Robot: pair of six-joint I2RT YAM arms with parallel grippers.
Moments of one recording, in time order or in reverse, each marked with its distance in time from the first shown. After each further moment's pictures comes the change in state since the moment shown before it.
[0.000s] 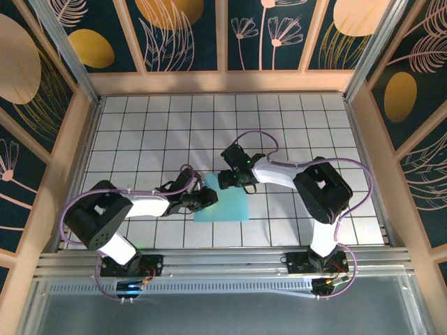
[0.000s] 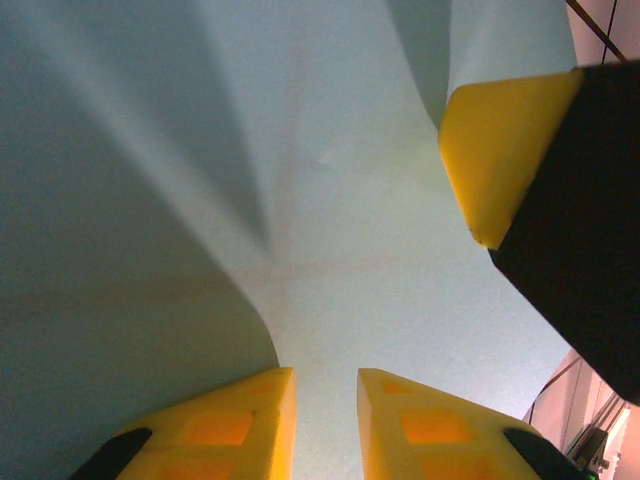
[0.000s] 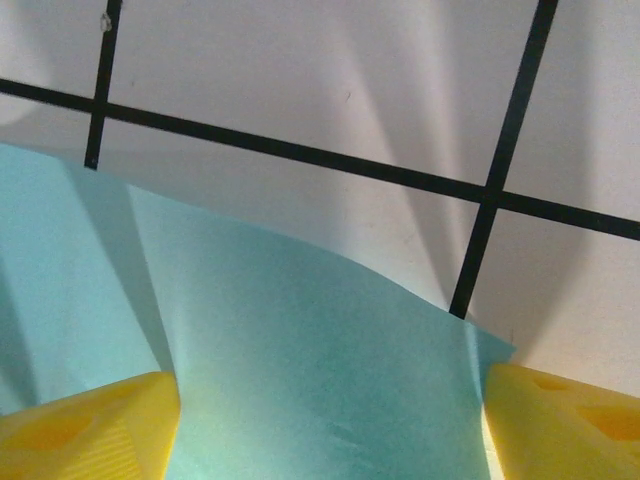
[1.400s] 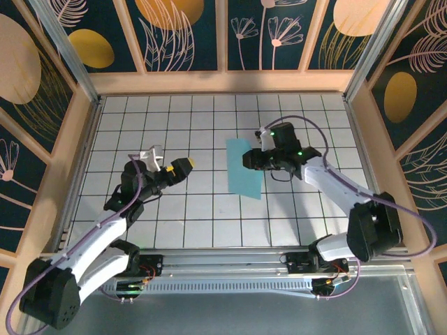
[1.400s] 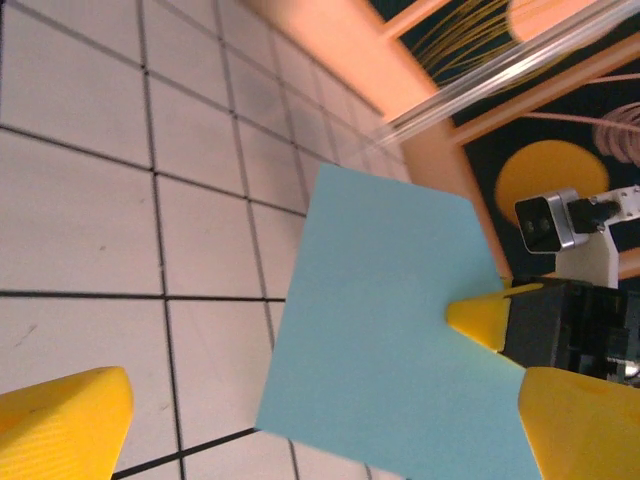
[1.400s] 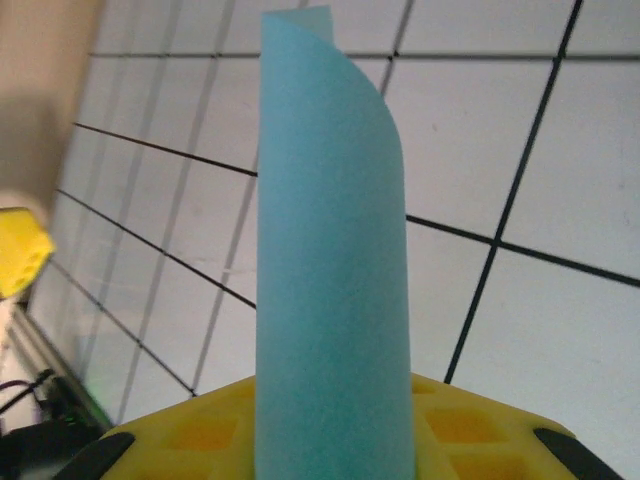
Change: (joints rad) left arm 0.345 -0.689 -0.113 -0.006 0.085 0.188; right arm -0.323 -0.475 -0.138 0.037 -0.536 -0.089
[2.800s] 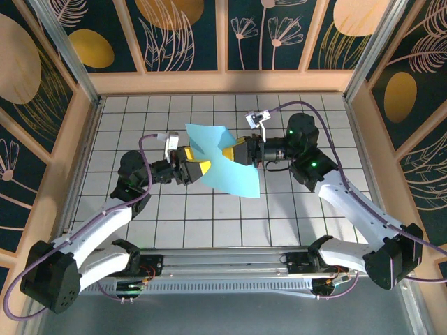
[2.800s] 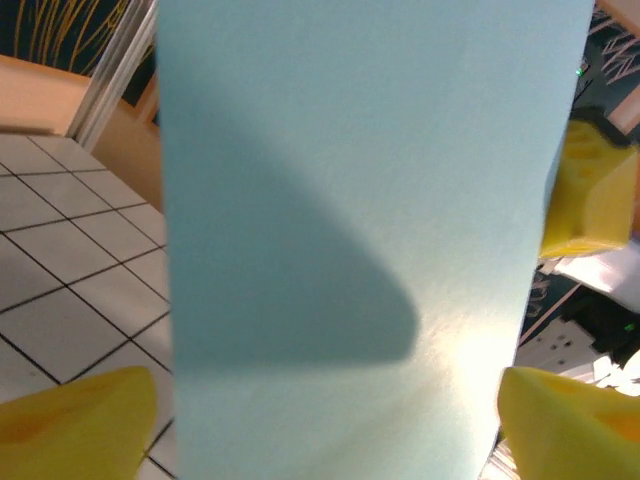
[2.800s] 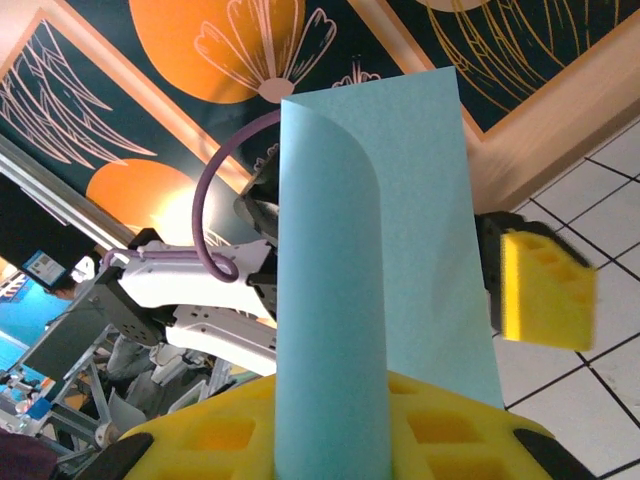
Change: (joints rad) left arm -0.088 0.146 0.151 0.420 0.436 0.106; right arm 0.125 -0.205 0.059 0.491 -0.513 0.257
